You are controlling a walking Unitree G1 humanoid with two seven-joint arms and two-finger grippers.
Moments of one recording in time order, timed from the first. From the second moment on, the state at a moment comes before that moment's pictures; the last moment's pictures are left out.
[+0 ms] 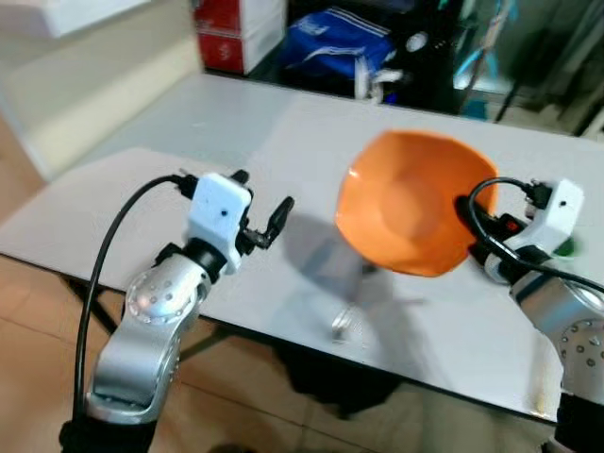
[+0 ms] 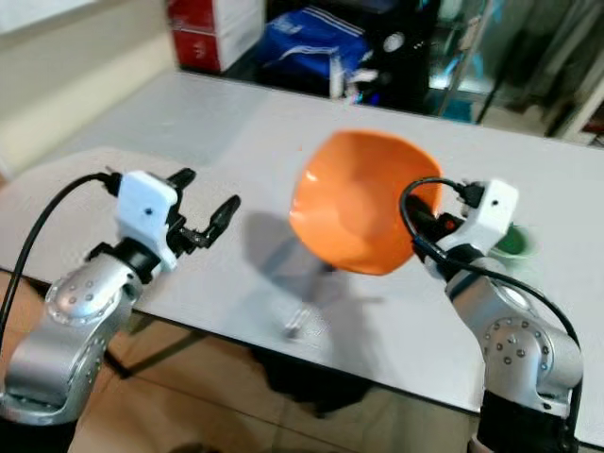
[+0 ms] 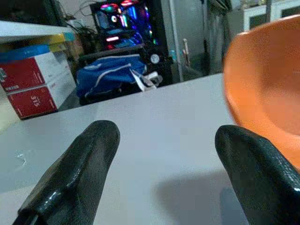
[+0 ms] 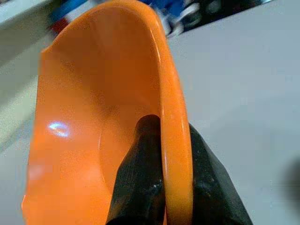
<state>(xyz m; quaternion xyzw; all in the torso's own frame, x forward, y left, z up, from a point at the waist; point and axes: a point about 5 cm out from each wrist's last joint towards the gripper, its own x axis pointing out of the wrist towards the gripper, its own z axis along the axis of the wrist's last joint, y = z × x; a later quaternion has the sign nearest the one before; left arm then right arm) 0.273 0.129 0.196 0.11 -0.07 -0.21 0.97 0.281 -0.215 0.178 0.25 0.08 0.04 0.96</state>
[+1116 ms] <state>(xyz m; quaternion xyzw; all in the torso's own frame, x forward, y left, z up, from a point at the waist) 0.267 0.122 0.195 0.08 -0.05 -0.28 0.95 0.312 -0.186 0.172 0.26 0.08 0.01 0.96</state>
